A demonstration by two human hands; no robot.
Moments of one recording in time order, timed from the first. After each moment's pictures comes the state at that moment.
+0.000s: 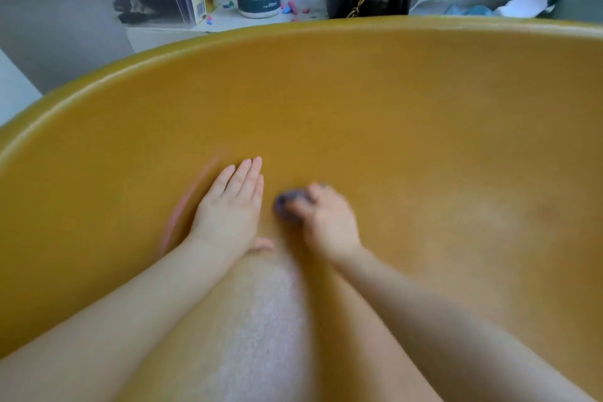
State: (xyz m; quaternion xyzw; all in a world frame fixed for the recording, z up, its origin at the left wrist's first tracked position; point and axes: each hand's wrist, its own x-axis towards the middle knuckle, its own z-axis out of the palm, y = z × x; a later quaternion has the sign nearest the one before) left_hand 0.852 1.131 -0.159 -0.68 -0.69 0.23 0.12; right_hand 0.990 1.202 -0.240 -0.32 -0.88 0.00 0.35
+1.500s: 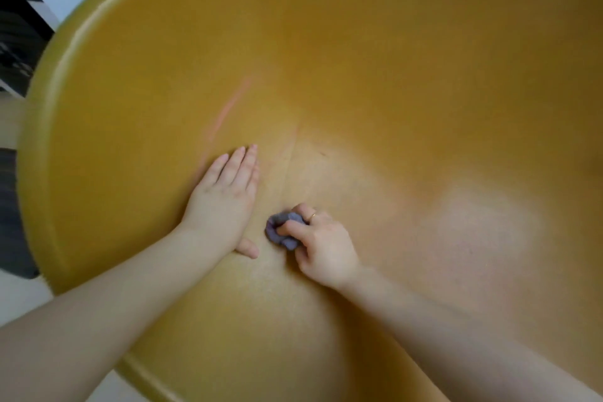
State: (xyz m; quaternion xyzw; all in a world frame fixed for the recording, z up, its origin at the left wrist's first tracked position) left_hand 0.859 1.021 -0.178 -0.62 -0.72 0.30 0.04; right_hand 1.006 1.072 -0.278 -0.24 -0.91 0.21 0.25
